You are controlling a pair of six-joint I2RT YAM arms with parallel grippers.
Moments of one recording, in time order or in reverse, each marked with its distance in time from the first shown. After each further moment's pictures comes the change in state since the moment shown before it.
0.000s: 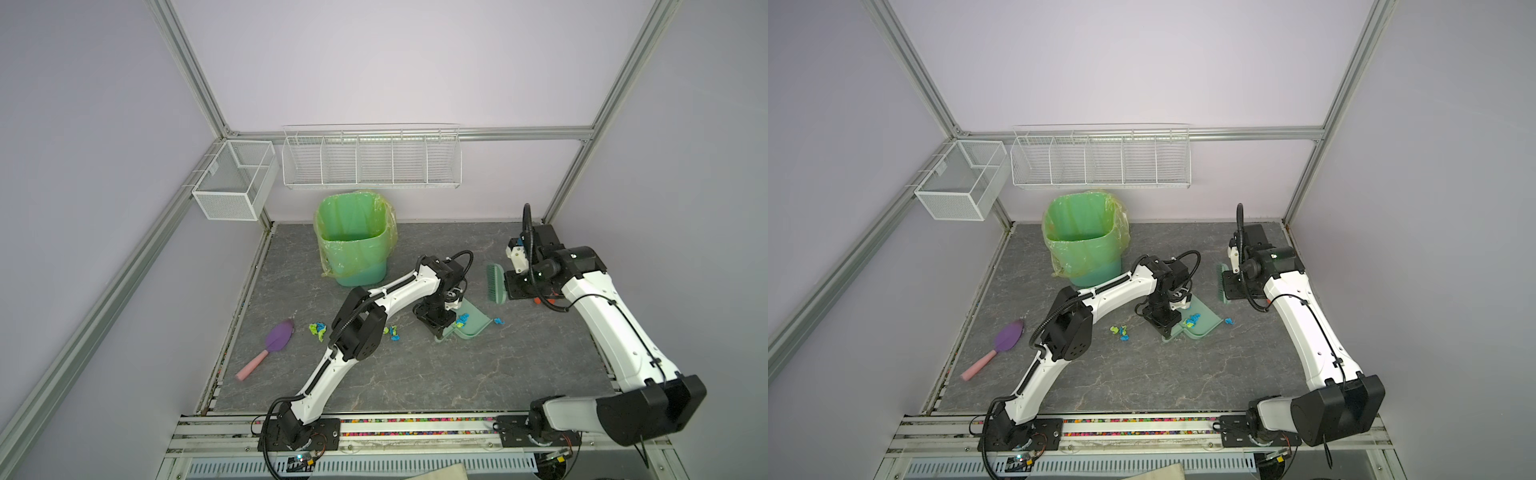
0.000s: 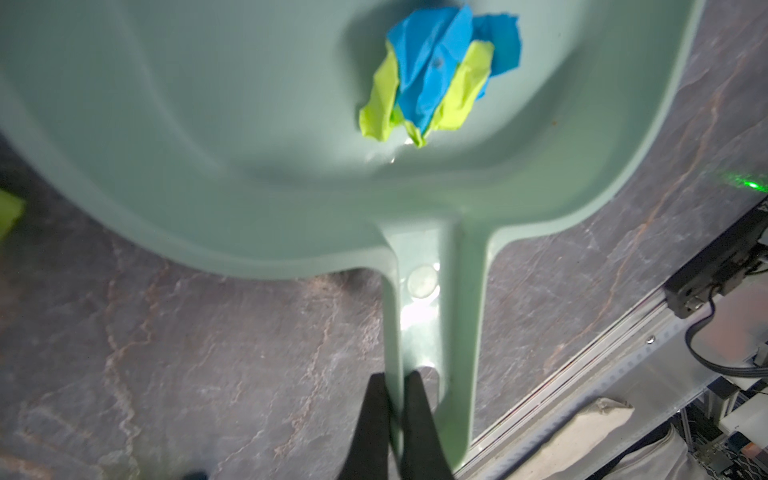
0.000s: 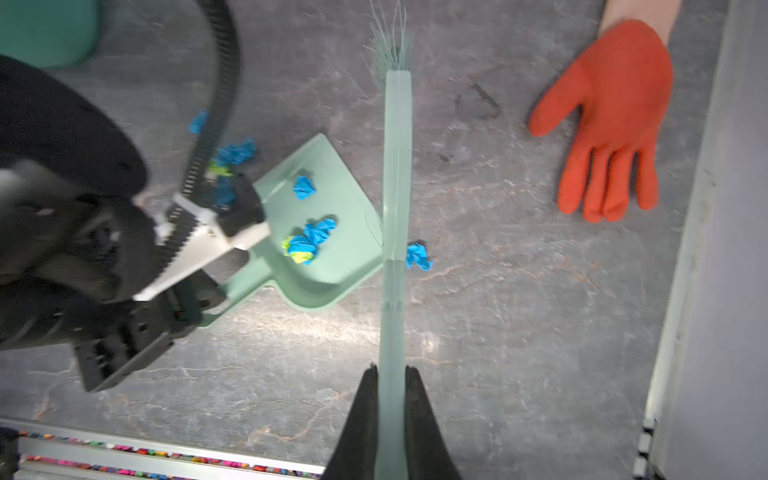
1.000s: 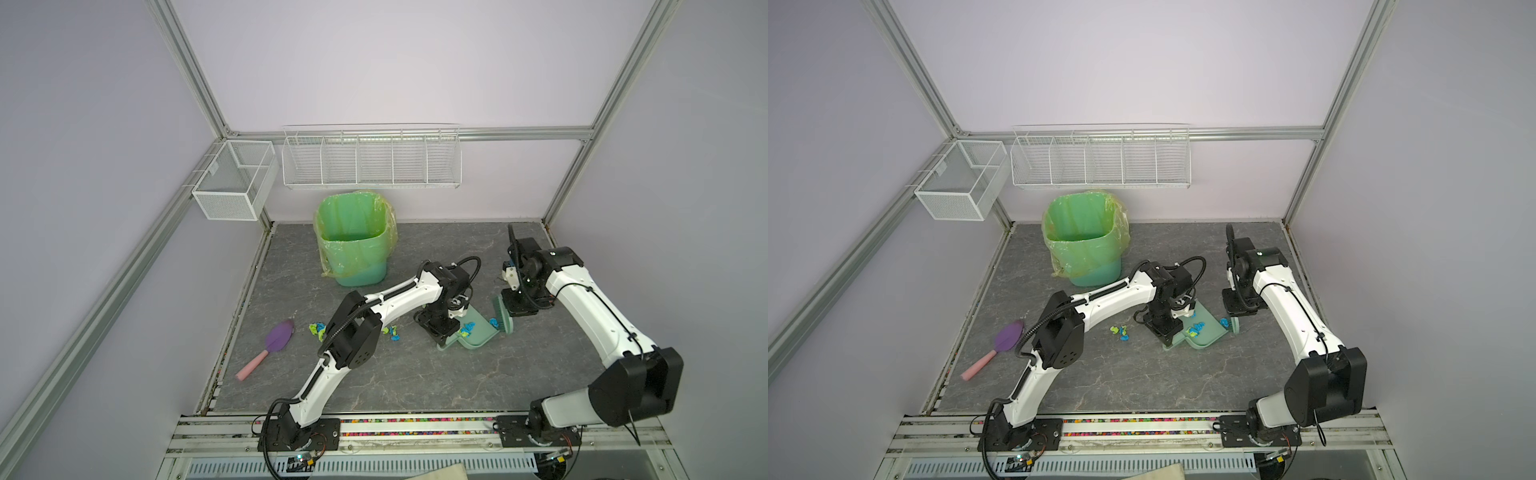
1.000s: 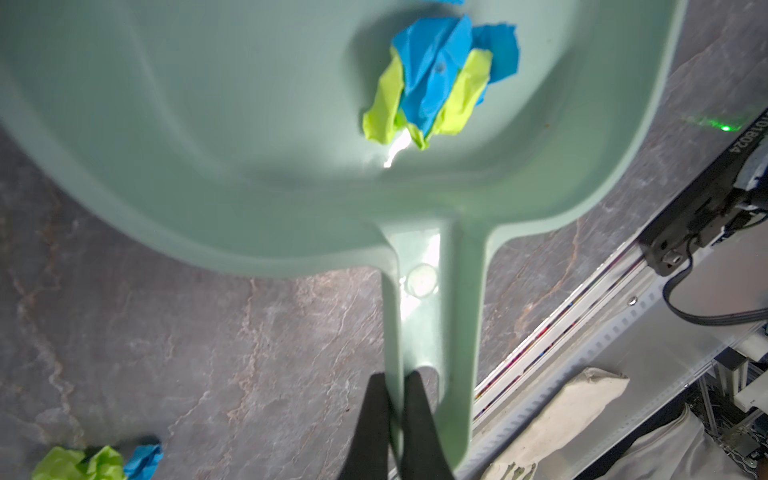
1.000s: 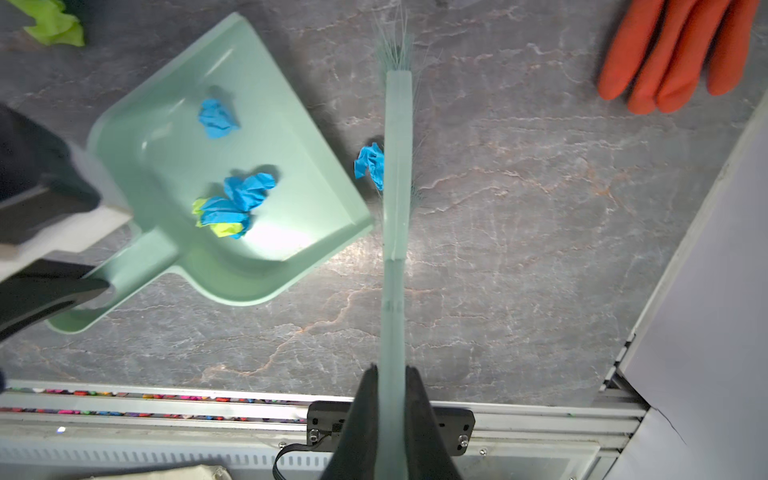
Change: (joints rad) left arm -0.056 -0.077 -0.072 0.027 0.011 0.000; right arm 0.028 0.095 -0.089 -0.092 -0.010 -0.029
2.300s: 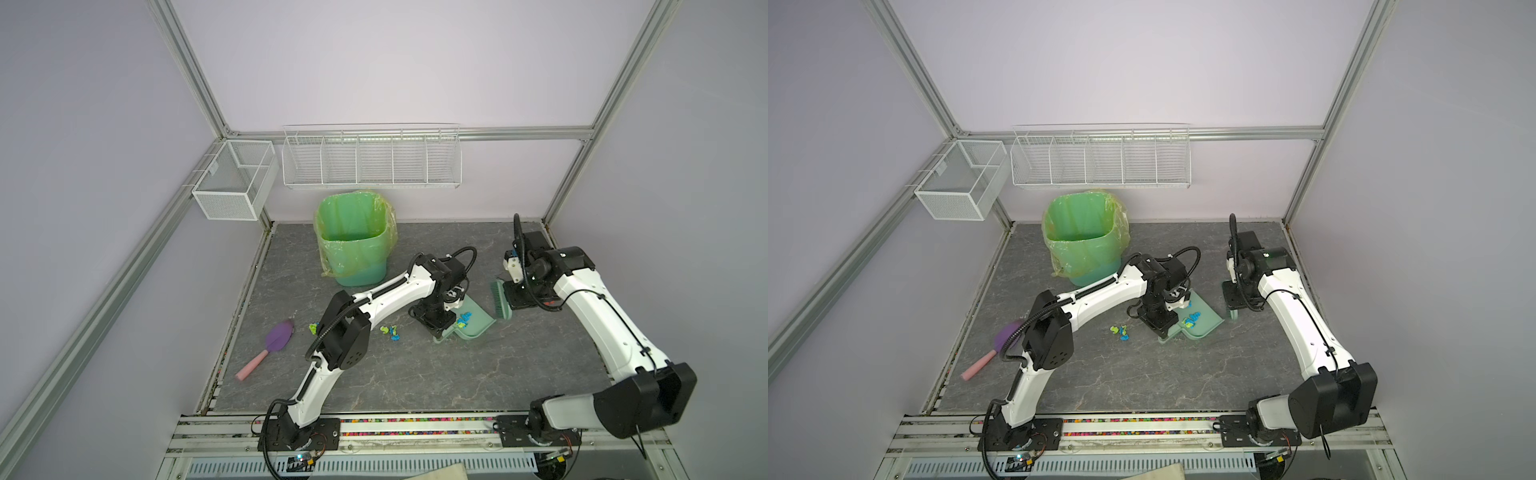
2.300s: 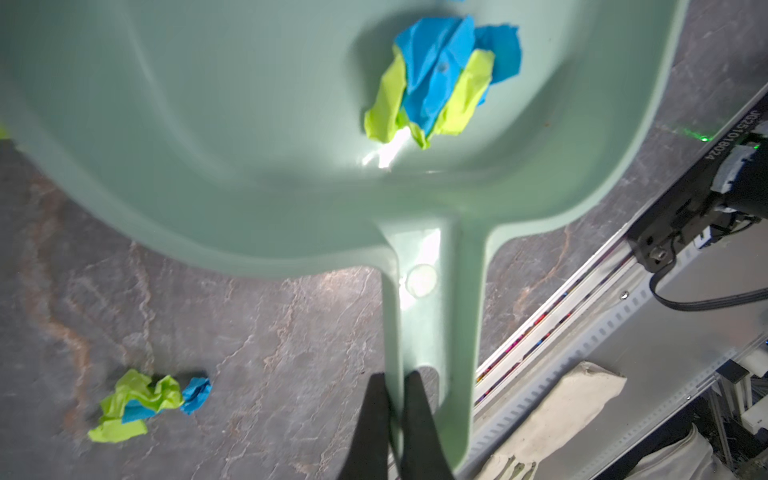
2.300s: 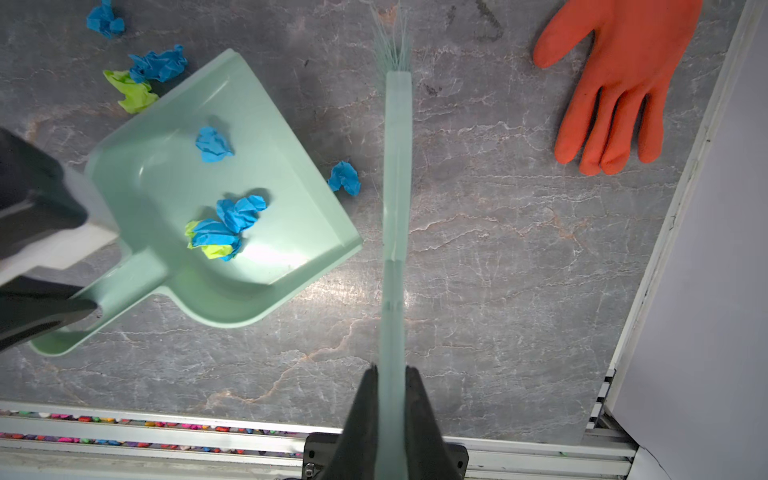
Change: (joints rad) left arm 0.023 -0.112 -0.039 -0.026 -0.049 -0.014; right arm 0.002 -0.055 0.054 0.042 0.041 -0.017
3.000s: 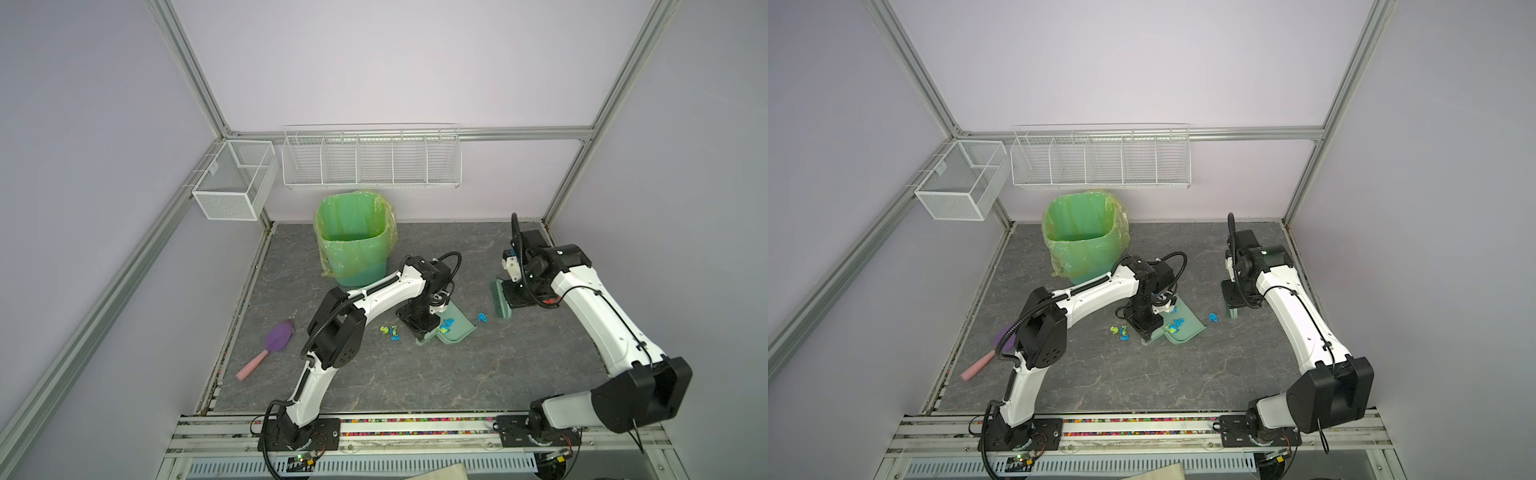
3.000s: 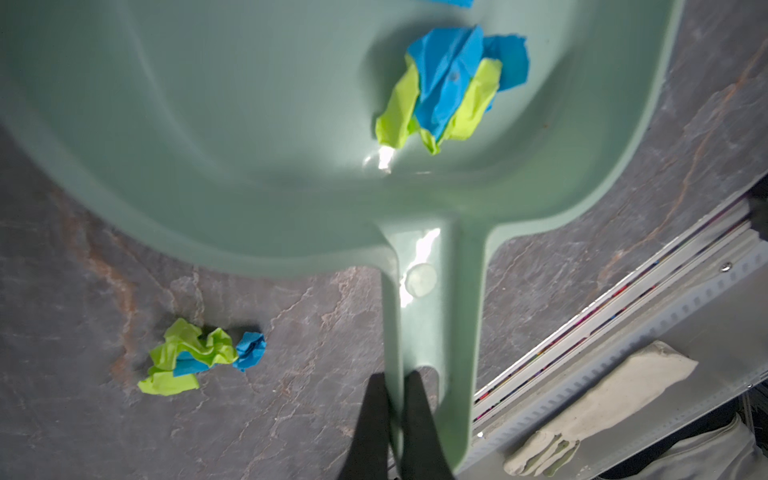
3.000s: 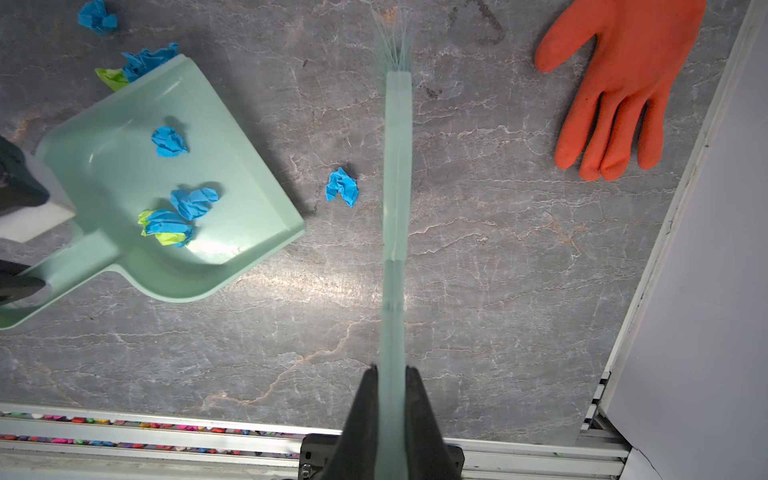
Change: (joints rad) left arm 0.056 -0.028 -0.149 -0.010 -0.059 0.080; right arm 0.000 0.033 0.005 -0.002 0.006 -0.013
